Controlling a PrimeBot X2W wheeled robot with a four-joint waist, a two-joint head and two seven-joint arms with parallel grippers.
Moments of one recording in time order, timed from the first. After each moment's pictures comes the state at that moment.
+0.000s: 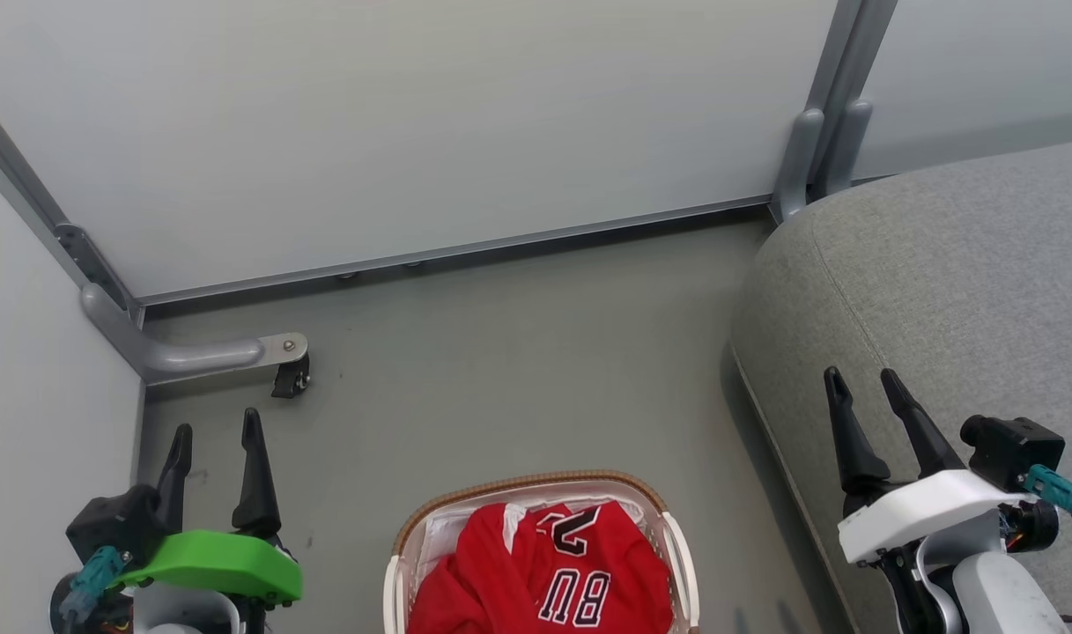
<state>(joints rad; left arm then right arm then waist) -0.06 0.10 -0.02 0.24 -0.39 -0.06 -0.18 -0.12 -0.11 0.05 0.23 0.46 0.13 -0.18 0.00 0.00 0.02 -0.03</state>
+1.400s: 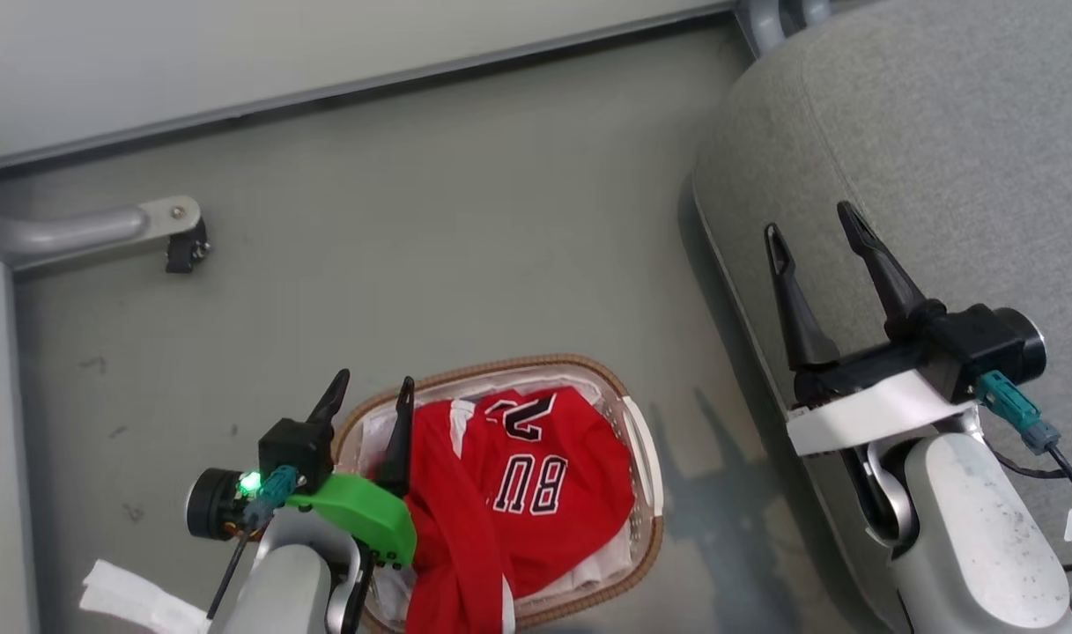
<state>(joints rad) -0.28 0.05 -0.23 0.54 -0.19 -0.13 -0.26 -0.32 -0.09 0.12 0.10 0.15 0.13 -0.26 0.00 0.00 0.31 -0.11</state>
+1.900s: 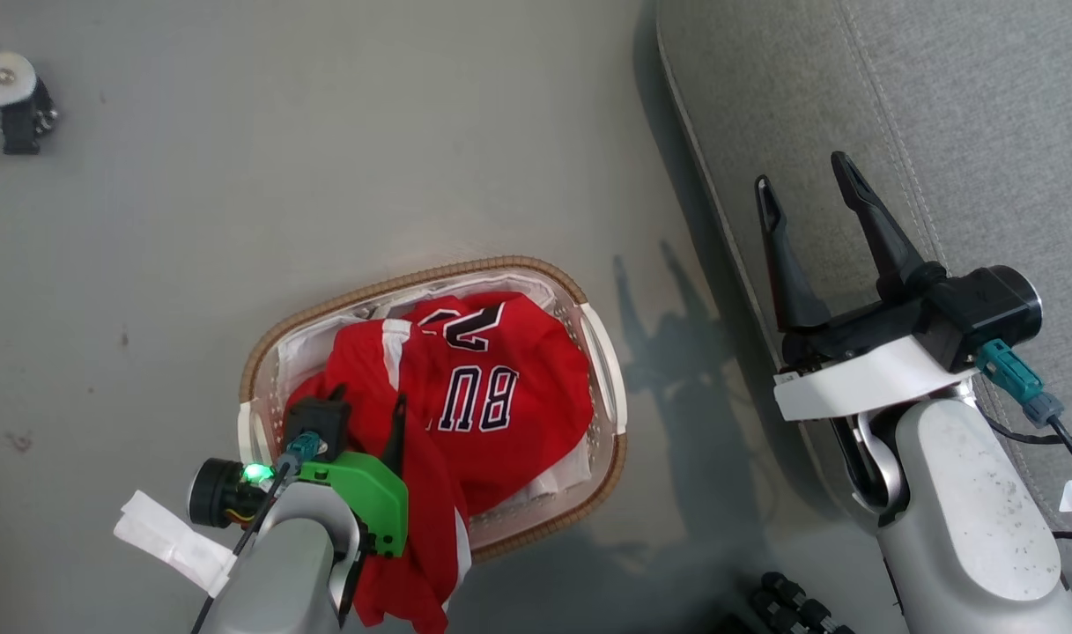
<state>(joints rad) -0.48 0.05 -0.34 0.94 -0.20 -0.10 -0.26 -0.39 -0.06 0.12 0.08 0.14 0.13 -0.26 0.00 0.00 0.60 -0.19</state>
